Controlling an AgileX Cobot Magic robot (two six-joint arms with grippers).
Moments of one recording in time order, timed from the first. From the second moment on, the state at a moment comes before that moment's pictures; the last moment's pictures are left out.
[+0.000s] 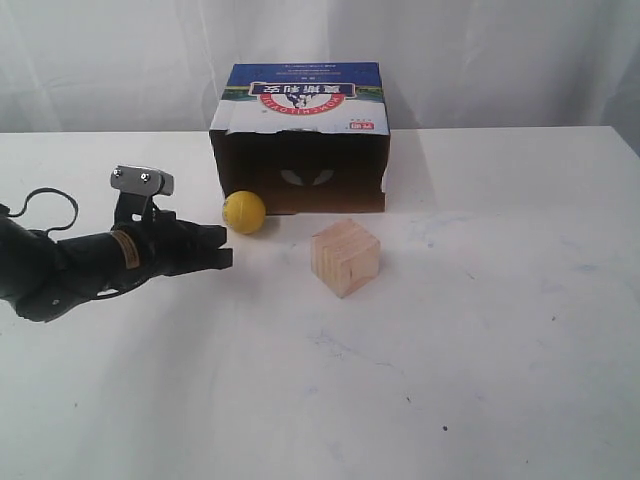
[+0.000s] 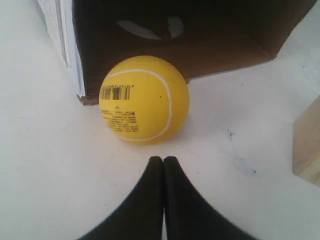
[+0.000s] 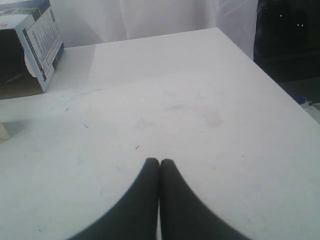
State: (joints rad) left arm -0.15 2.04 -0.89 0.58 -0.73 -0.56; right arm -0.09 0.00 0.00 0.02 0.36 0.11
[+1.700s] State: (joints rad) left arm -0.15 1.95 -0.96 0.88 -0.31 -0.76; right arm -0.09 0.00 0.00 0.02 0.36 0.11
